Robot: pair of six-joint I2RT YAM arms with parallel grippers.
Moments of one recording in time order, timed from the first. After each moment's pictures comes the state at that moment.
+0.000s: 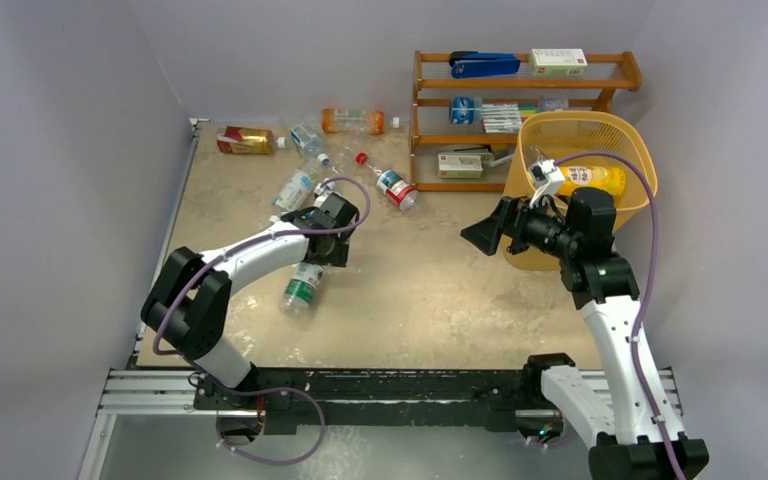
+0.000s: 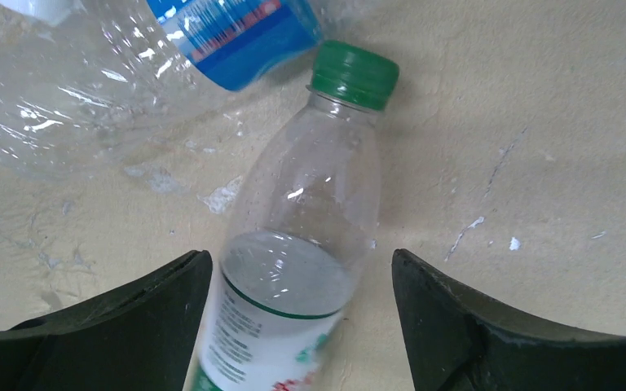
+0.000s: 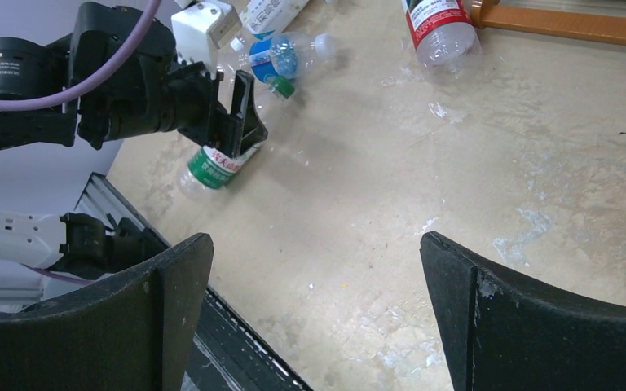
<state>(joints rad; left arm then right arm) -0.61 1.60 1.04 -0.60 -0.43 -0.45 0.07 0.85 0.93 -0.51 -0.65 0.30</state>
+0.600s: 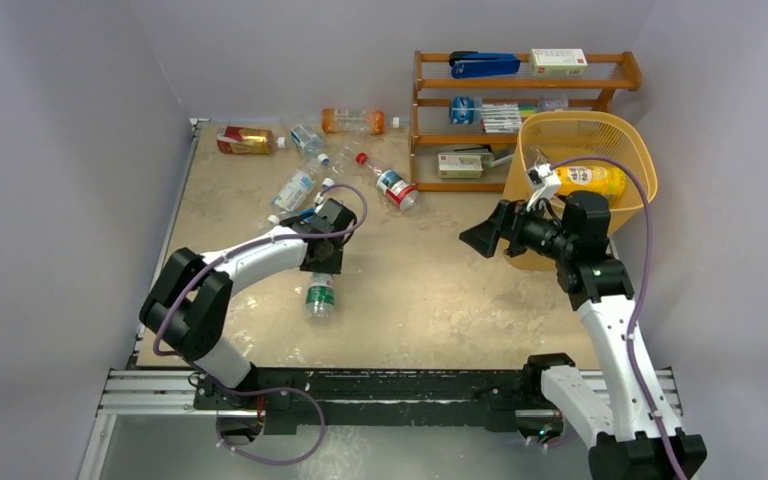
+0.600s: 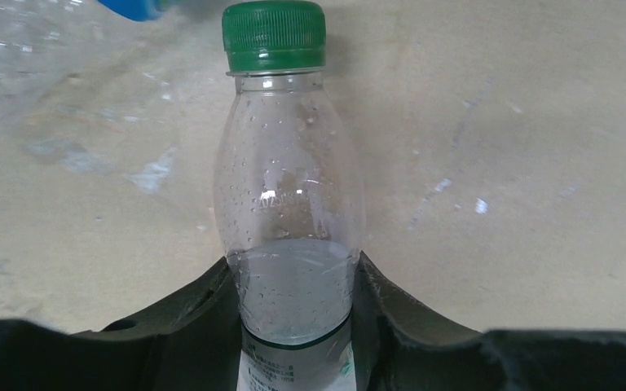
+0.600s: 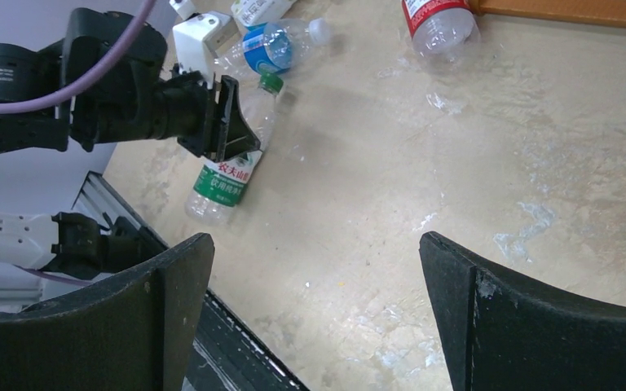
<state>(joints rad) -0.61 1.60 0.98 -0.58 -0.32 -0.48 0.07 0.85 0.89 -0.47 -0.65 0.30</state>
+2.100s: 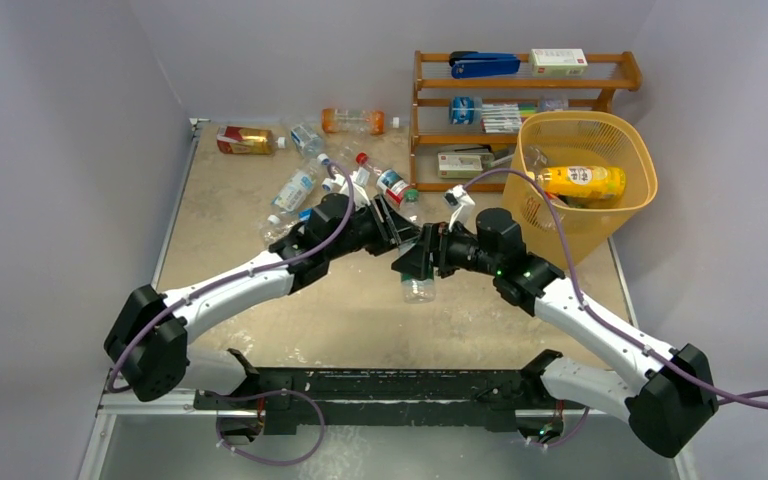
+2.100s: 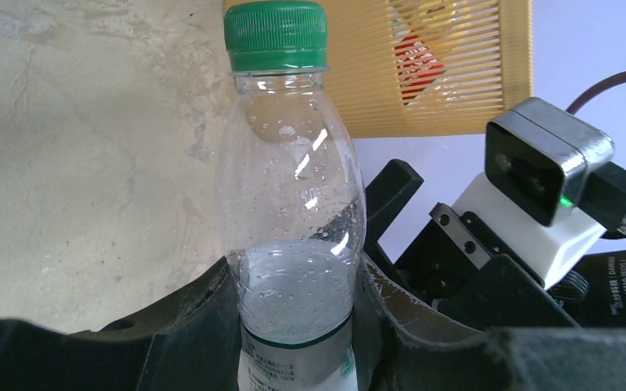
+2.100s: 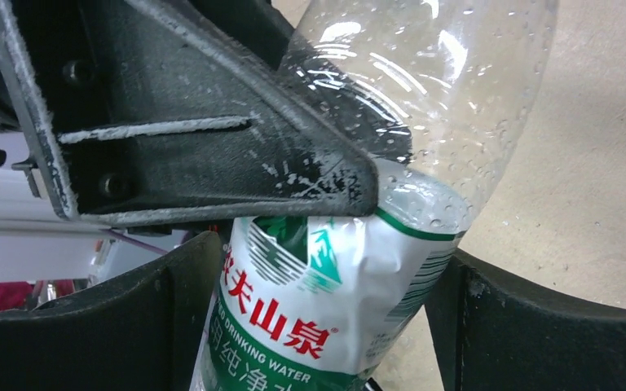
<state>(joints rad) -0.78 1.36 0.92 0.13 0.16 -1.08 0.62 1.04 0.72 -0.09 -0.40 0.62</state>
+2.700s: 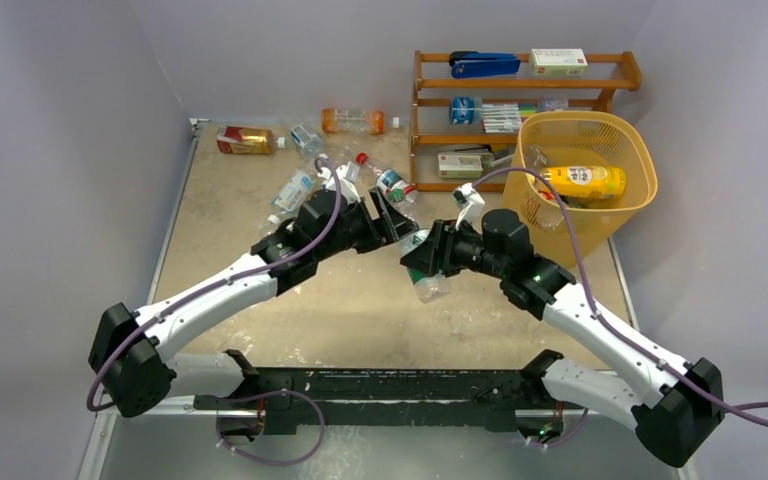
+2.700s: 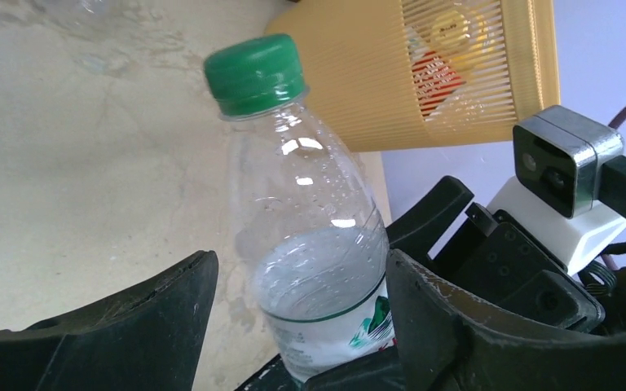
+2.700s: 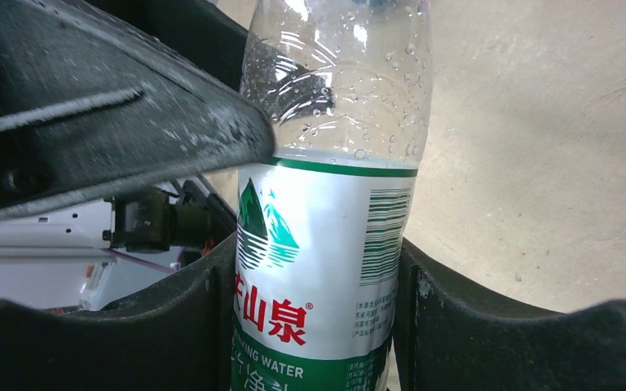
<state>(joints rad) -0.79 1.27 0.96 -0.04 0.05 -0.99 0.64 0.99 0.75 -0.16 -0.31 0.64</state>
